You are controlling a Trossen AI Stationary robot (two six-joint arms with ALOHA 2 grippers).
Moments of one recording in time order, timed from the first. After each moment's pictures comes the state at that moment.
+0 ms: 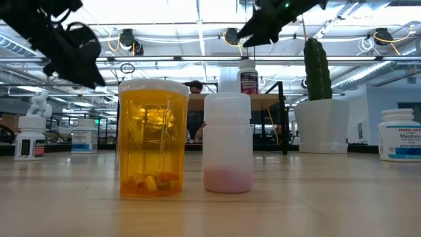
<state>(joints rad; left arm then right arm) 0.22 0.58 0.48 -0.61 -0.62 -0.45 -0.46 1.29 1.17 -0.30 -0.08 -0.13</state>
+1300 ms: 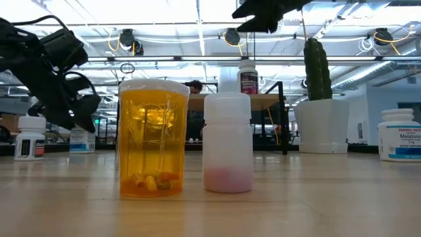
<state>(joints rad) 0.50 0.69 0.19 -0.34 -0.50 -0.52 -0.21 1.21 1.01 -0.10 0.06 -0.07</state>
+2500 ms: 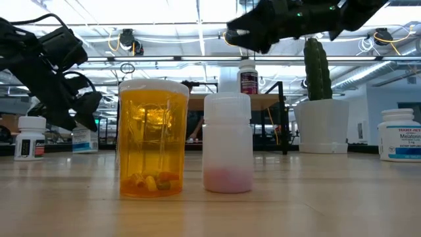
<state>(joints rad) 0.45 0.69 0.19 -0.36 -0.47 -0.64 -0.15 1.30 0.67 0.54 -0.05 -0.05</state>
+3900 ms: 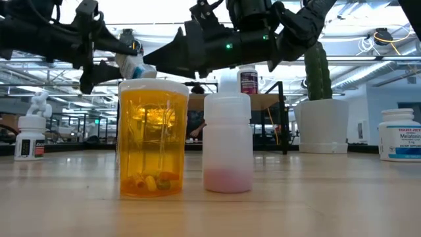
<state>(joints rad) -0.10 0.77 0.19 0.47 -0.43 -0.62 0.02 1.96 1.05 0.79 0.05 -0.14</state>
